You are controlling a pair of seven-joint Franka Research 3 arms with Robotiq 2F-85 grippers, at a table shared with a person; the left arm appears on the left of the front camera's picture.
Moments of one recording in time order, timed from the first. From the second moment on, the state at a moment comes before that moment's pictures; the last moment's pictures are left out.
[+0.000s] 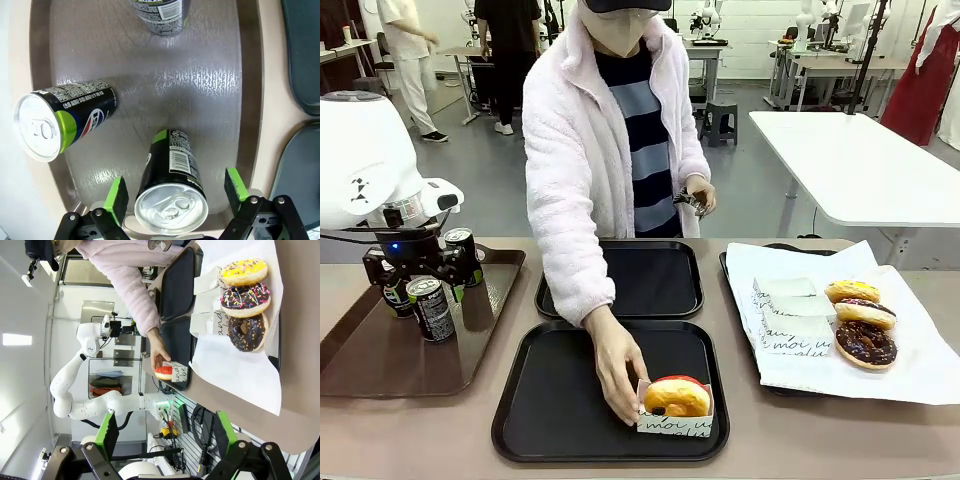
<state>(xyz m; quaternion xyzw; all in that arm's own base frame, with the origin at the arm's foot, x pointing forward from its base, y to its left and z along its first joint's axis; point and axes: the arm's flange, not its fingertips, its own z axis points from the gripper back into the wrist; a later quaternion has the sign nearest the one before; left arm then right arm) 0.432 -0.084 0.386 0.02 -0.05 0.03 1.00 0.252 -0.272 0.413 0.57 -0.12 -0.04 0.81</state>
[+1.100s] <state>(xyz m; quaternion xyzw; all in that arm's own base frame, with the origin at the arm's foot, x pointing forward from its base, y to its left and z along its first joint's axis) 0.436 -0.082 0.377 0.03 -0.04 0.03 1.00 0.252 -0.273 0.413 0.57 -0.12 -0.04 0.81</state>
